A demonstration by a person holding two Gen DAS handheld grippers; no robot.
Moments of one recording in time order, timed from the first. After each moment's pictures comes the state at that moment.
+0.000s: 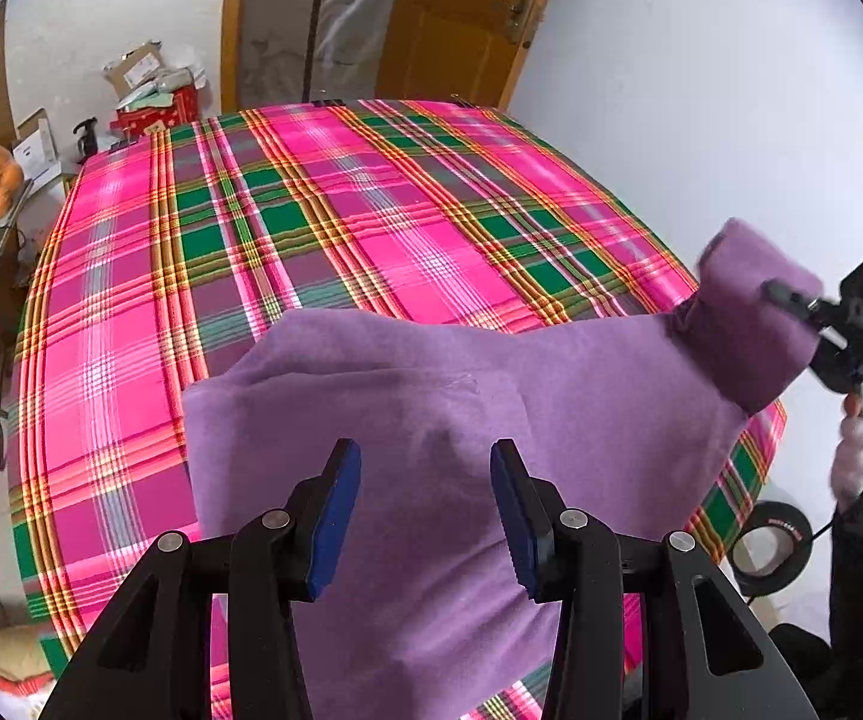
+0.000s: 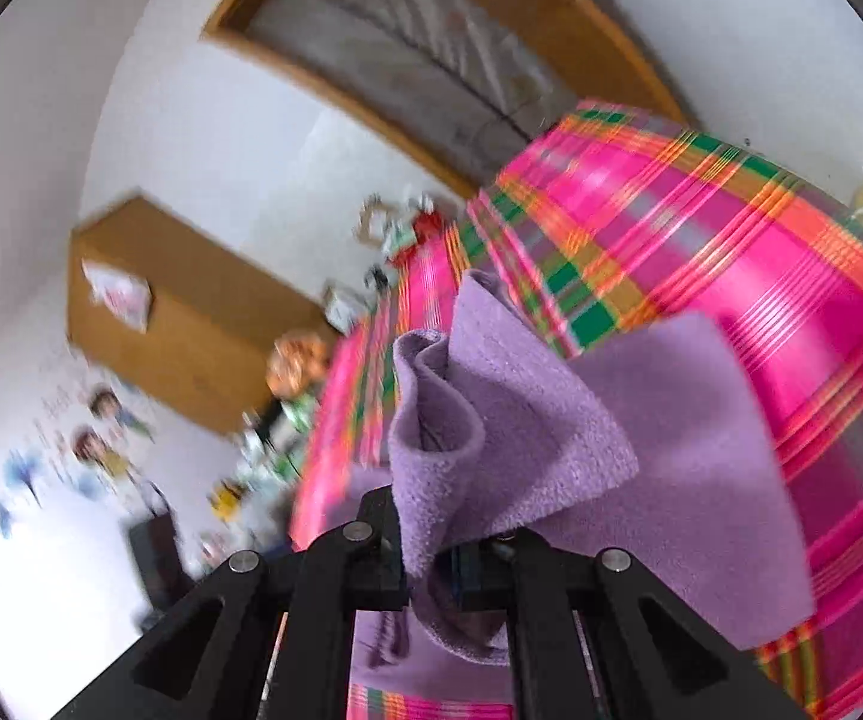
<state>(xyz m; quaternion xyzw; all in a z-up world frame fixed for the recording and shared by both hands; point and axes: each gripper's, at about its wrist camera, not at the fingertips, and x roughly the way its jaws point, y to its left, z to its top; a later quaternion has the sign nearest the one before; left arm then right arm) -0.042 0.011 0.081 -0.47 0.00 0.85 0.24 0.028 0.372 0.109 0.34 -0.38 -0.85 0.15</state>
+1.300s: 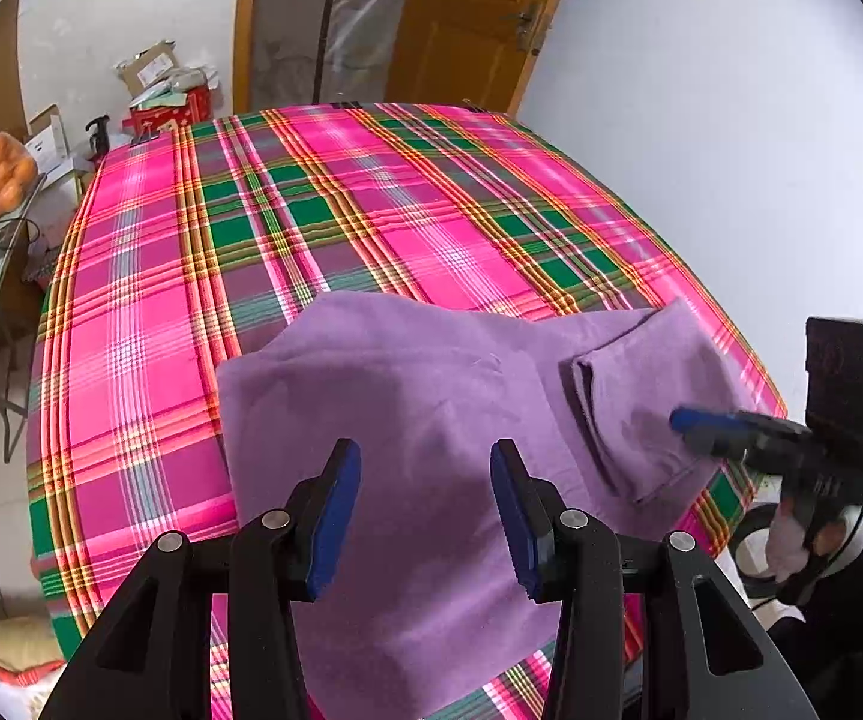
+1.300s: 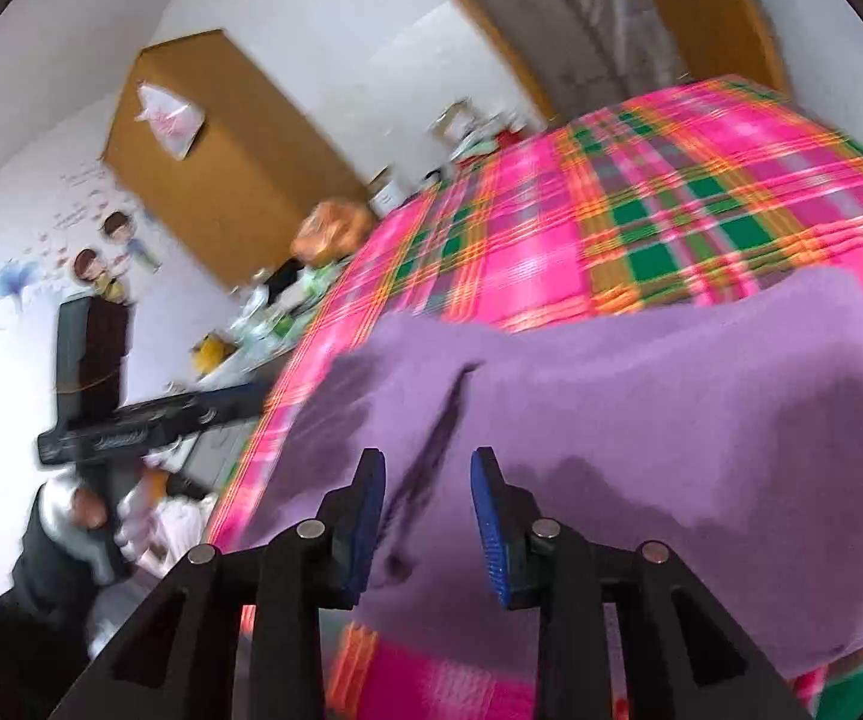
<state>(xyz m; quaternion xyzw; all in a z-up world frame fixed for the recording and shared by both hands) -0.031 -0.009 0.081 -0.46 0.00 0.85 0.23 0.045 0.262 0.085 0.38 -0.22 -0.87 0.23</state>
